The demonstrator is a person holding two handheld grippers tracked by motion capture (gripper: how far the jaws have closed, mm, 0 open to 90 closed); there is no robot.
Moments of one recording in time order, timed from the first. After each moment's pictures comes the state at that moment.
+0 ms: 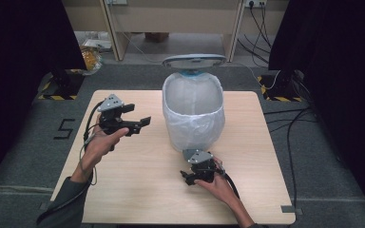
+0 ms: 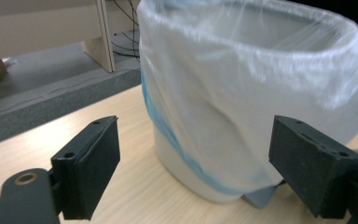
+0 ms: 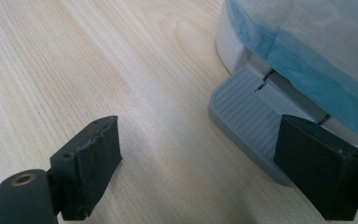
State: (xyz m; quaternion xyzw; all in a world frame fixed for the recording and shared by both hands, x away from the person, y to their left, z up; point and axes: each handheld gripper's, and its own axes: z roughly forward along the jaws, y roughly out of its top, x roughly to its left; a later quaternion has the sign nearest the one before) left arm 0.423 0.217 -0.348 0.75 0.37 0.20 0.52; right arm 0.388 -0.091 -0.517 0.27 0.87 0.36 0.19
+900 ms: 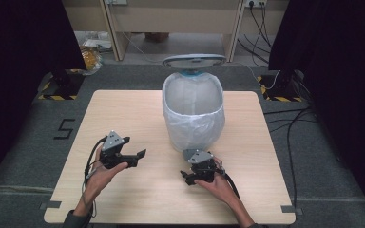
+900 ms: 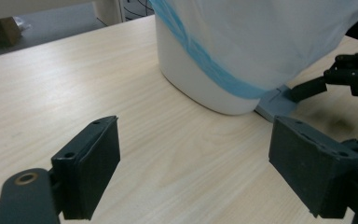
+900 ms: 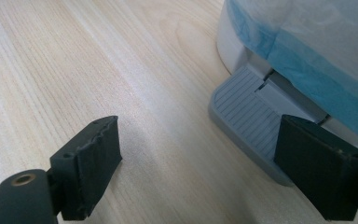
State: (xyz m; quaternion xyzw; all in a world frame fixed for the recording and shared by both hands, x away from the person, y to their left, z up) left arm 0.376 0.226 -0.448 0.76 0.39 0.20 0.47; right arm 0.388 -0.091 -0.517 0.27 0.87 0.36 0.19
